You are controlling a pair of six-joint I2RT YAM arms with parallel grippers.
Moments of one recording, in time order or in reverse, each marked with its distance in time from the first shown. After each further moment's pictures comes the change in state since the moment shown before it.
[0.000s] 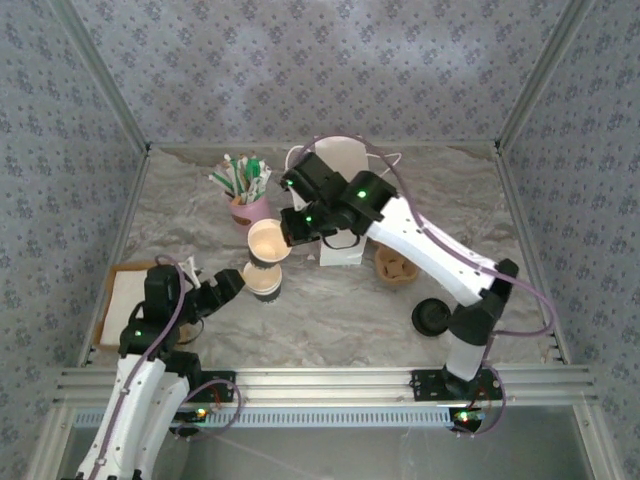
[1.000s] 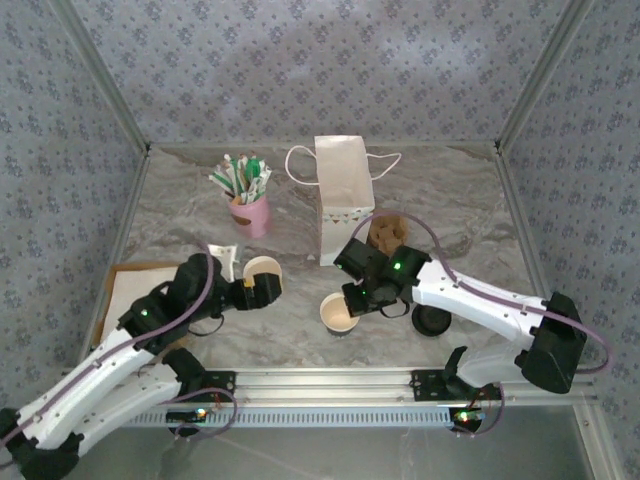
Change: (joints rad) left arm -0.681 0.205 0.257 -0.013 -0.433 -0.006; right arm 0.026 -0.420 -0.924 0.158 0.087 0.087
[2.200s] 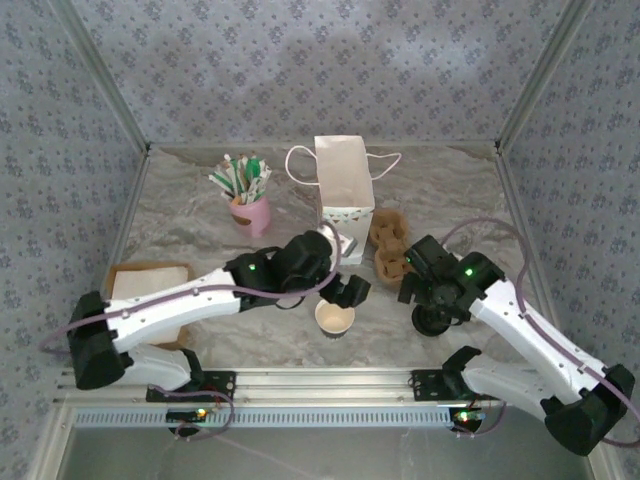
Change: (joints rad) left arm -0.334 0.705 0.423 0.235 -0.076 0.348; right arm -0.376 -0.356 -0.147 -0.332 0.216 0.261
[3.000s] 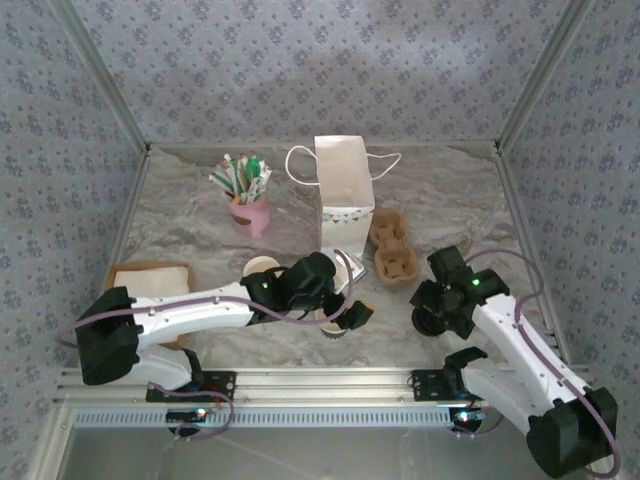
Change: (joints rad) left arm -0.029 0.012 -0.214 0.285 0.063 0.172; right arm -0.264 -0.071 -0.259 0.200 -0.145 0.035
